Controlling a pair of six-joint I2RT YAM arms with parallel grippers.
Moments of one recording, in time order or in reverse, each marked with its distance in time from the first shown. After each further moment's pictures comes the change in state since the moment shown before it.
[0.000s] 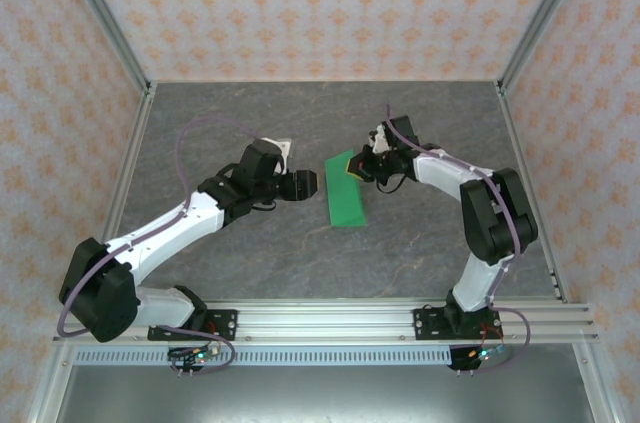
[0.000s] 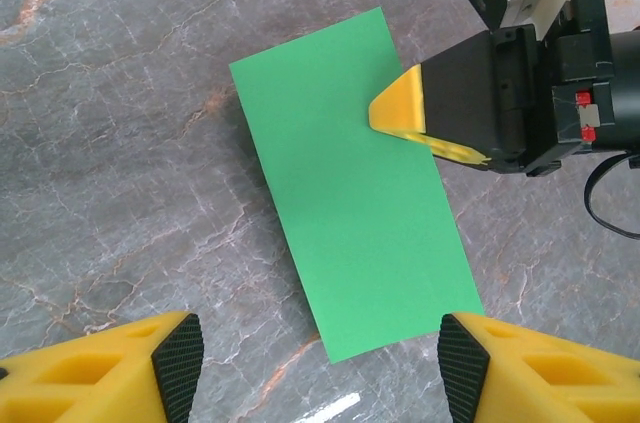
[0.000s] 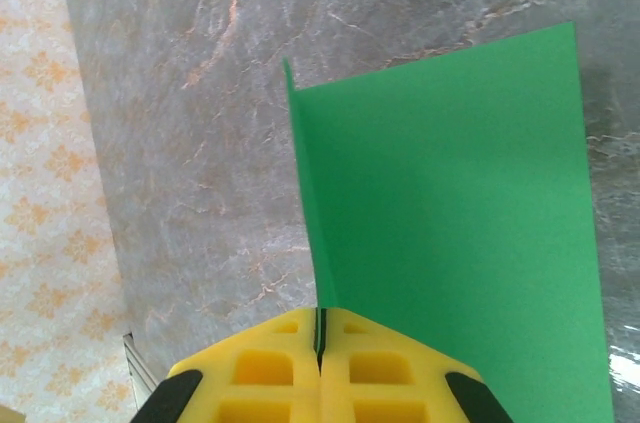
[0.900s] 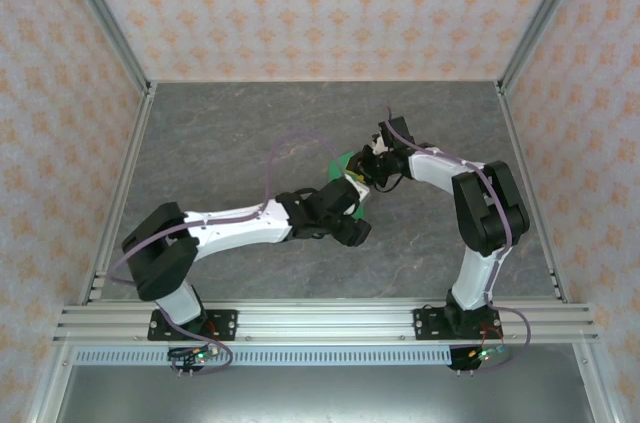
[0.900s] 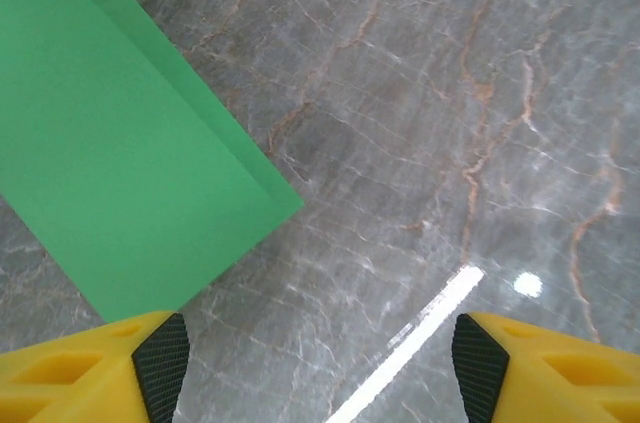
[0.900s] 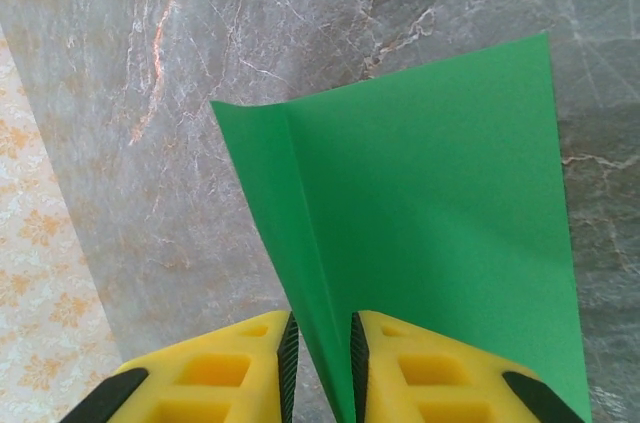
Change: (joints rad) left arm -0.386 0.370 0.190 -0.032 -0.179 0.224; right arm 0.000 0.069 0.027 -0.002 0.074 0.101
